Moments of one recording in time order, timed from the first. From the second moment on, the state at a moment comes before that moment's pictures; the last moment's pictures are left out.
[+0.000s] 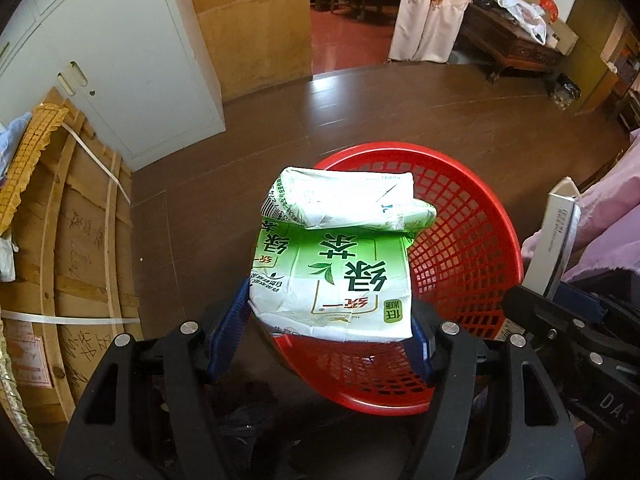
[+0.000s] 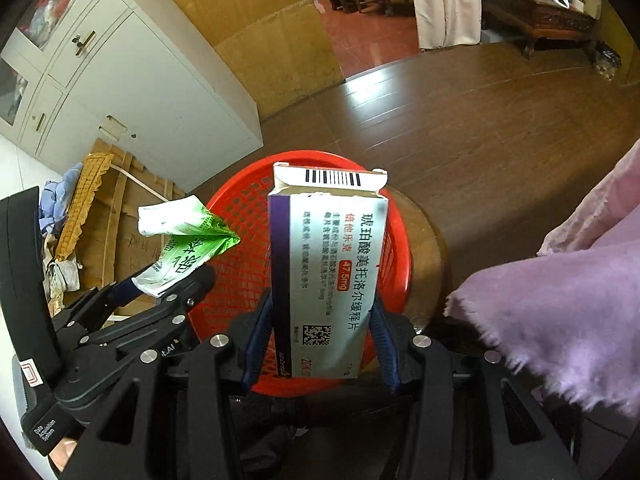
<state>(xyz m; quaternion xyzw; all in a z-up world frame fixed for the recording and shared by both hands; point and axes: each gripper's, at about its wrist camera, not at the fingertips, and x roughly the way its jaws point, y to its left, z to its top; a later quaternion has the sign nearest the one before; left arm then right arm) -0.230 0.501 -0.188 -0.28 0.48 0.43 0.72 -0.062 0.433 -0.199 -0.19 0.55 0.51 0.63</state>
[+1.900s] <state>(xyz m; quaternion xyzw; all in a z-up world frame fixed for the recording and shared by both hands) 0.005 0.152 0.026 -0.07 0.38 0.04 0.92 0.081 -0.123 0.014 0.07 0.38 0.24 0.89</state>
